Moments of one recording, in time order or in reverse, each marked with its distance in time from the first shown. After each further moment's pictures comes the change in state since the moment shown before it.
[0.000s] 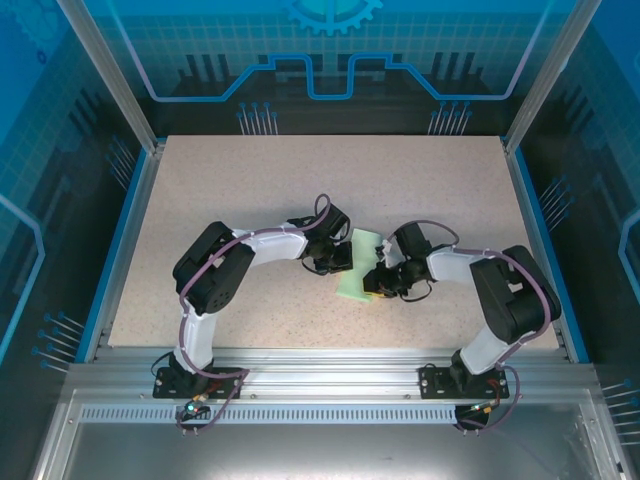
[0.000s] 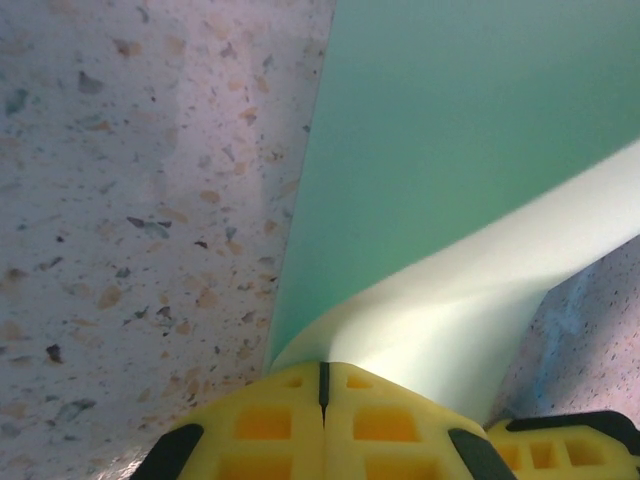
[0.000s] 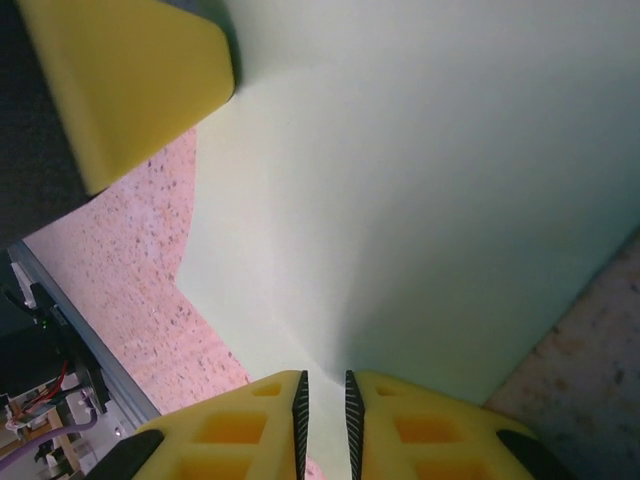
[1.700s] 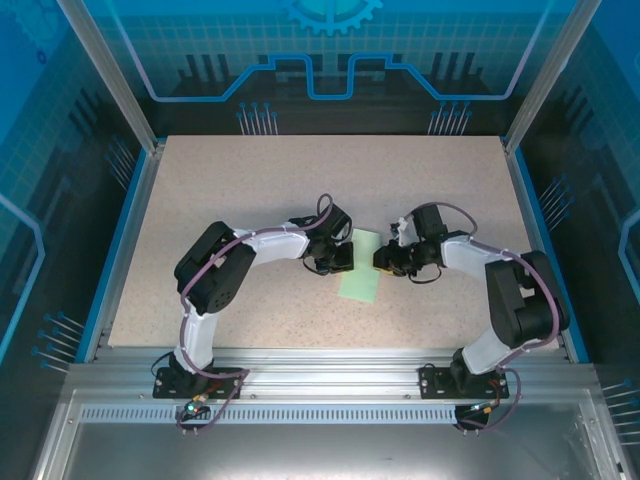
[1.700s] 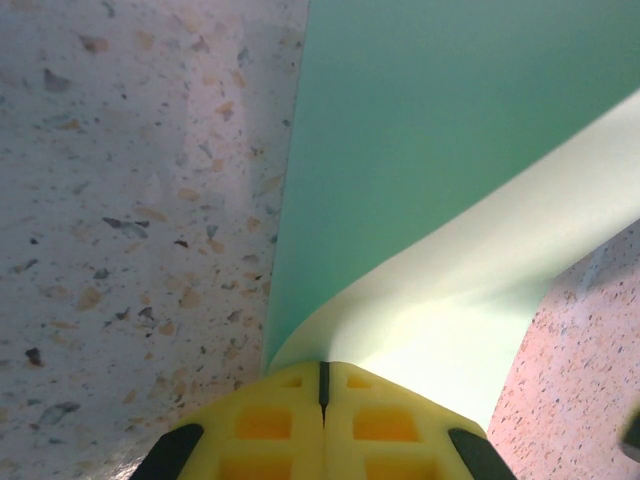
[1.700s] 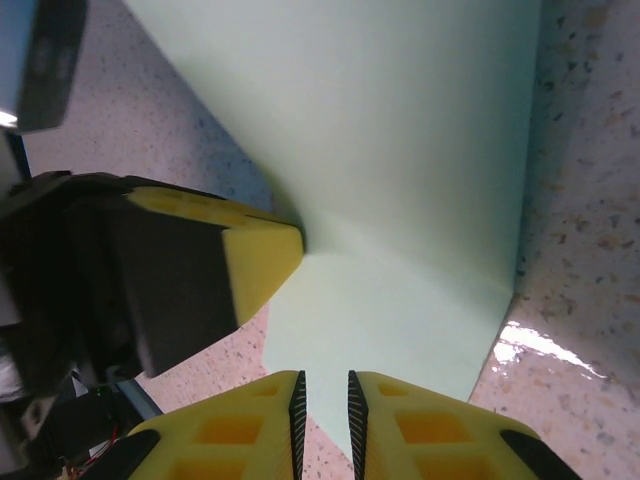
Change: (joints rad) left arm -0.006 0.008 0.019 -0.023 -0.001 0.026; right arm -0.129 -0.022 0.101 -0.043 0.004 0.003
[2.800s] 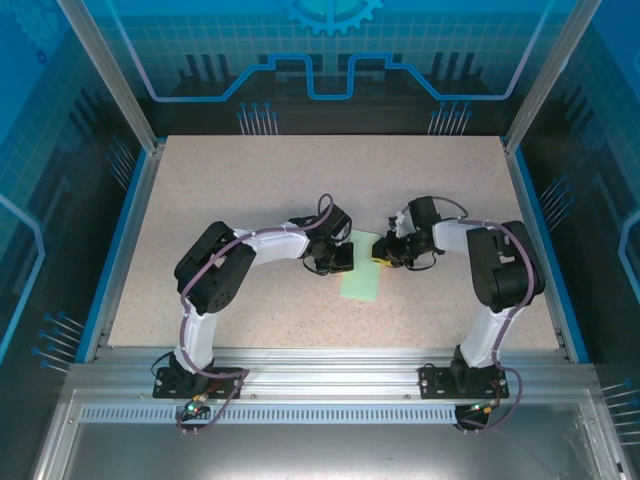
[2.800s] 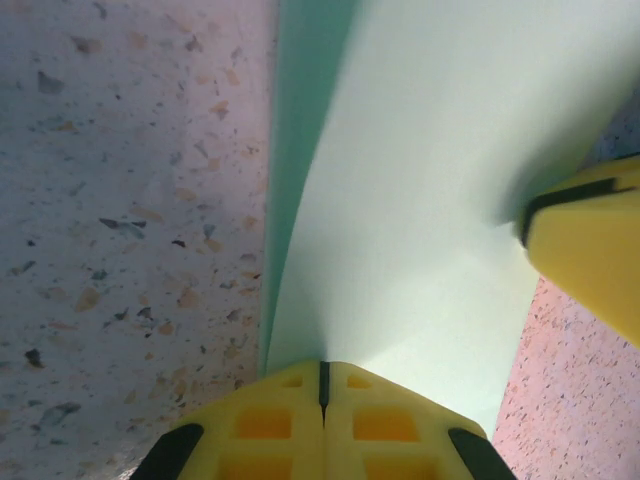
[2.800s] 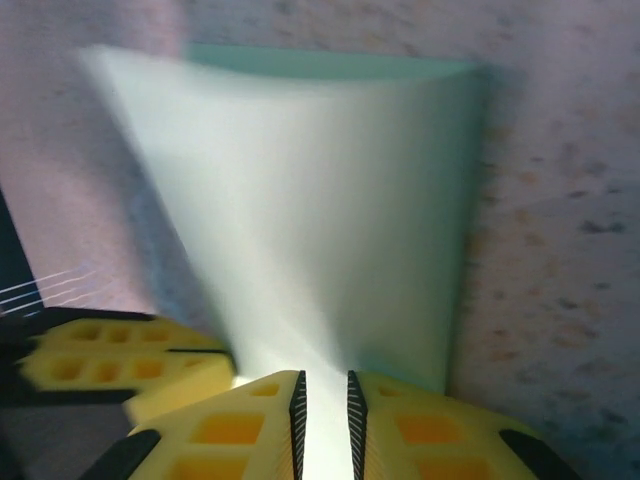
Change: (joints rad) left arm 0.000 0.000 0.000 -0.003 0.000 0.019; right arm -0.048 0.253 0.155 0.007 -0.021 -0.030
